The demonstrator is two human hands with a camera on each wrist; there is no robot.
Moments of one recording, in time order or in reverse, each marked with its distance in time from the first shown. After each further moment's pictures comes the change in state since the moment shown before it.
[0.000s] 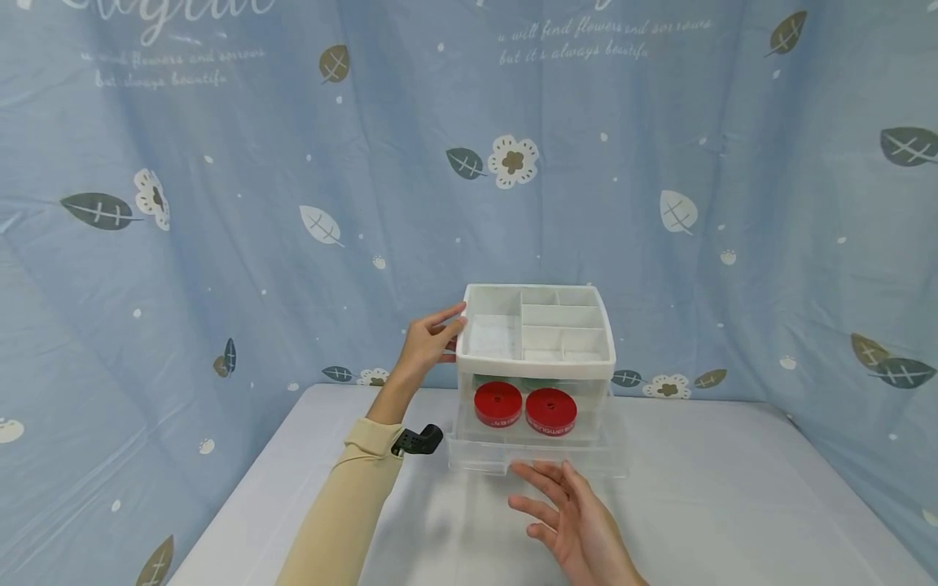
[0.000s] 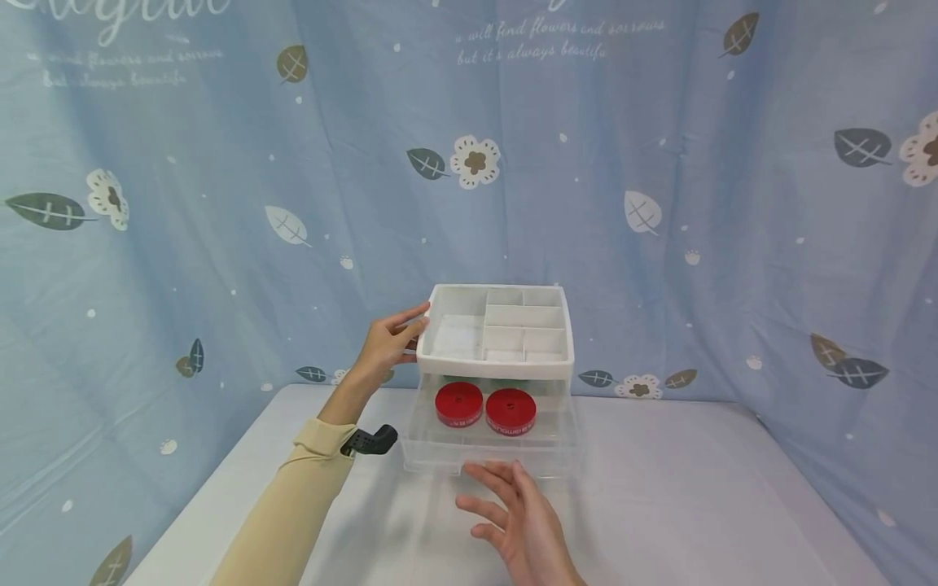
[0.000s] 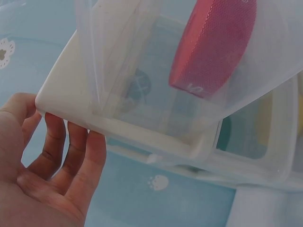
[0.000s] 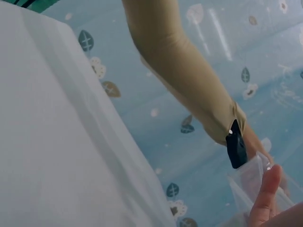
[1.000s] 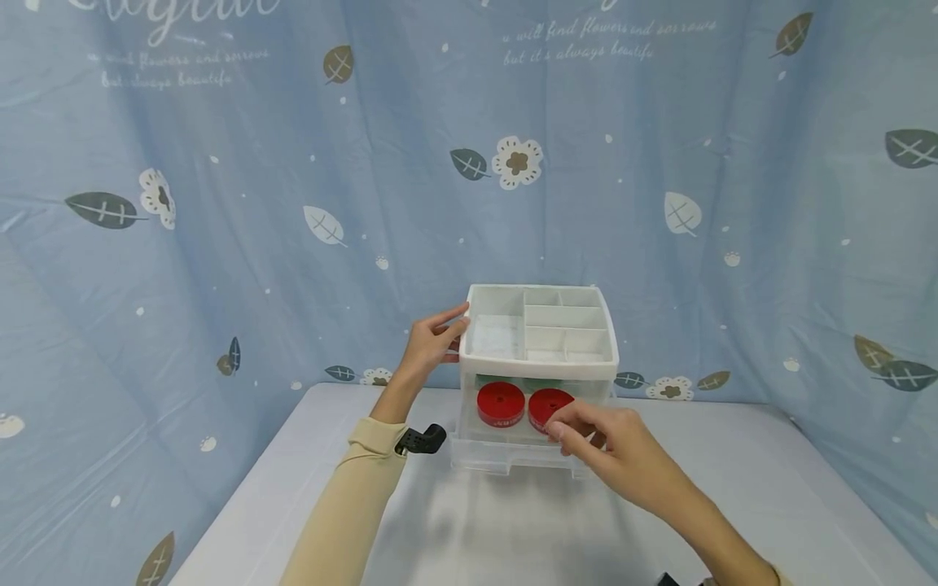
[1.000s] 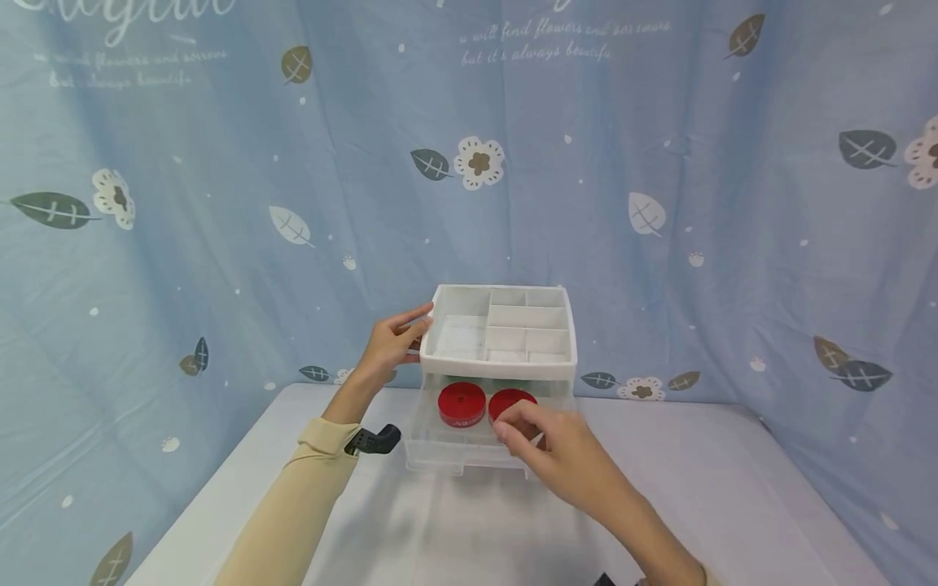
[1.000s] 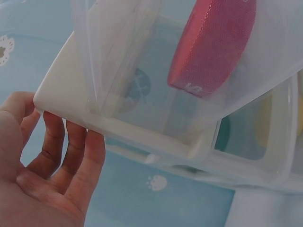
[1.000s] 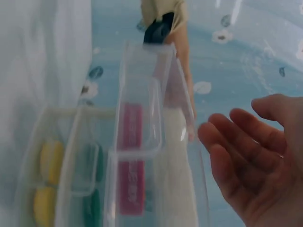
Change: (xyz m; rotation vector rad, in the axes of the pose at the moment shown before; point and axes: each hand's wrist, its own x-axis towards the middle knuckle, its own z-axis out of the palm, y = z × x) left_hand 0.001 -0.004 -0.002 -0.023 -0.012 0.020; right_hand 0.001 -0.096 0.005 -1.389 -0.058 -0.760
